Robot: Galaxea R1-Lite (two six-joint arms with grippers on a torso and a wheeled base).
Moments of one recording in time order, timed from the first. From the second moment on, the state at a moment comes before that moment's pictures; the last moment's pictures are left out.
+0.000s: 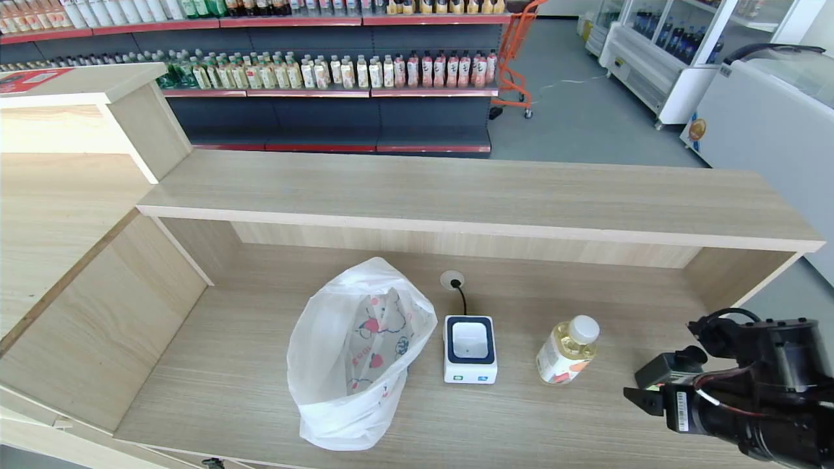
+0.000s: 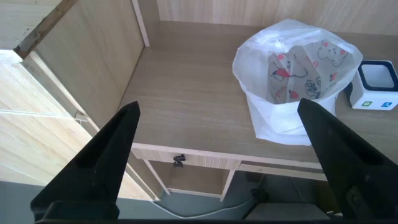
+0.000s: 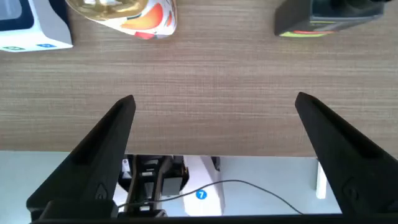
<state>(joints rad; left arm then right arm) 0.00 0.00 0.00 0.00 0.02 0.01 0.18 1.61 -0.27 -0.63 -0.12 0.18</state>
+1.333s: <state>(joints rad) 0.00 0.00 0.00 0.00 0.02 0.01 0.36 2.34 -0.52 -1.46 -0.15 0.01</state>
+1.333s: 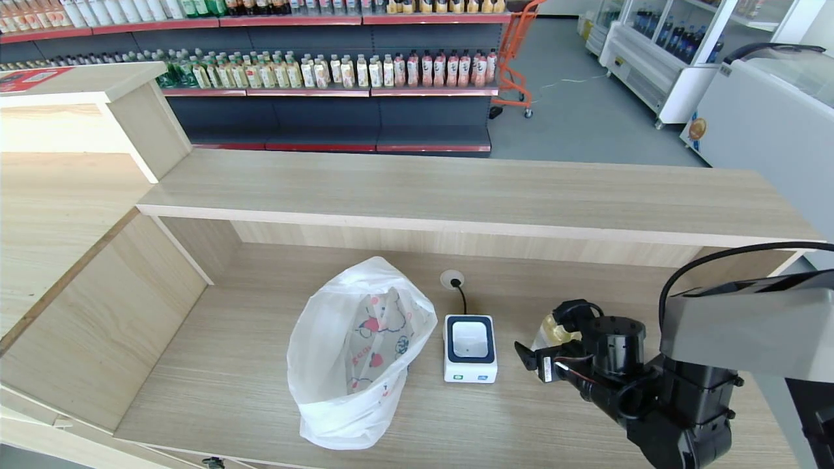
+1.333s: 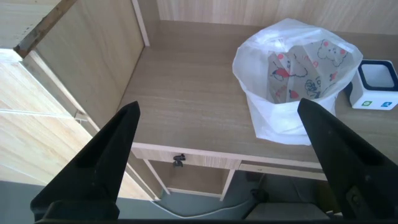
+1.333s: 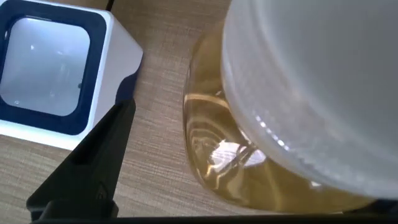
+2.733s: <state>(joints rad) 0.00 0.00 0.00 0.00 0.02 0.01 0.33 2.21 -0.55 -1.40 -0.11 0.09</state>
